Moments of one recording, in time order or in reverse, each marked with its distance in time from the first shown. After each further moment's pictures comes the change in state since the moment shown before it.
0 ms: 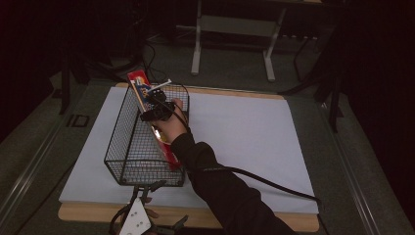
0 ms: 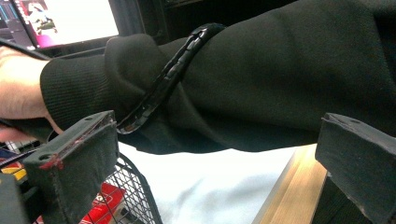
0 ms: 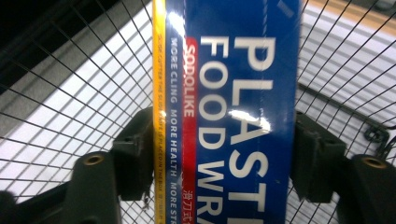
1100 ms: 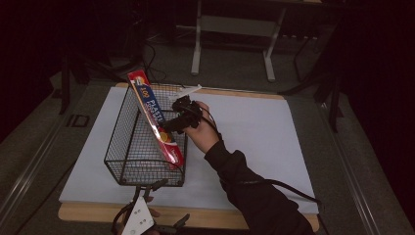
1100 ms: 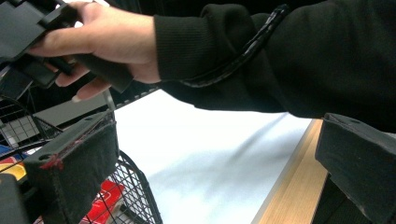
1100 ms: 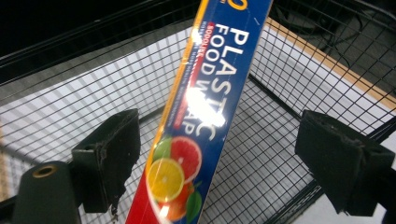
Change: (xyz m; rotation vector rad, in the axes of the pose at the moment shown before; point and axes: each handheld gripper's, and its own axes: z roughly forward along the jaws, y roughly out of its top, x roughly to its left) left arm 0.000 -0.002 0.005 0.024 0.000 -0.003; right arm -0.040 -0.041 -0.077 -0.170 0.167 -0.278
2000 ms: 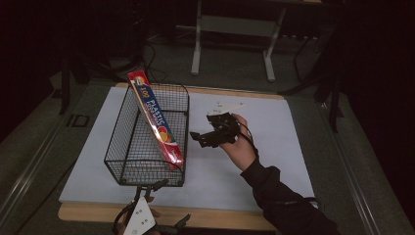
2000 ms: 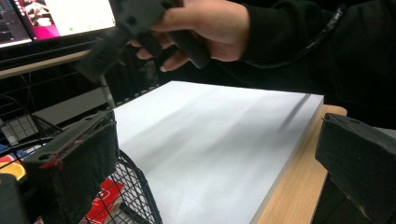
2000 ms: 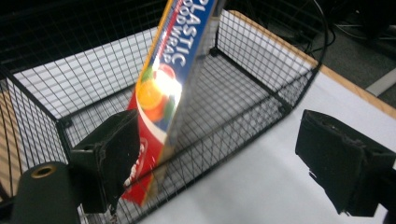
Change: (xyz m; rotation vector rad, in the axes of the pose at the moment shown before) left arm -0.001 0.000 0.002 0.010 0.000 0.007; right arm -0.020 -0.070 -0.084 -0.062 -0.050 -0.009
